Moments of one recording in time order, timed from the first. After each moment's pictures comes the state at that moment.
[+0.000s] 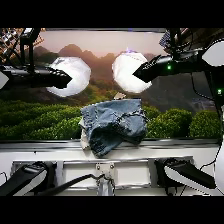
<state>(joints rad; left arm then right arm) -0.25 -1.01 1.28 1.17 -1.12 -1.39 0.19 -1.19 1.54 -1.03 1.34 1.16</state>
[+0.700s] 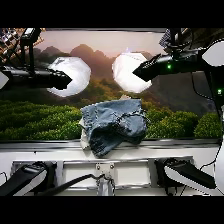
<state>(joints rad) -0.25 -1.01 1.28 1.17 -1.14 -1.42 0.19 -1.19 1.54 -1.03 1.31 1.16</state>
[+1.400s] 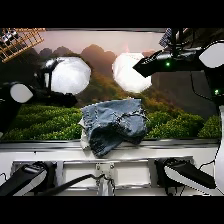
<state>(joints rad) -0.27 -1.01 0.98 1.18 -1.12 -1.53 0.19 -1.19 1.49 -1.08 1.20 1.20</state>
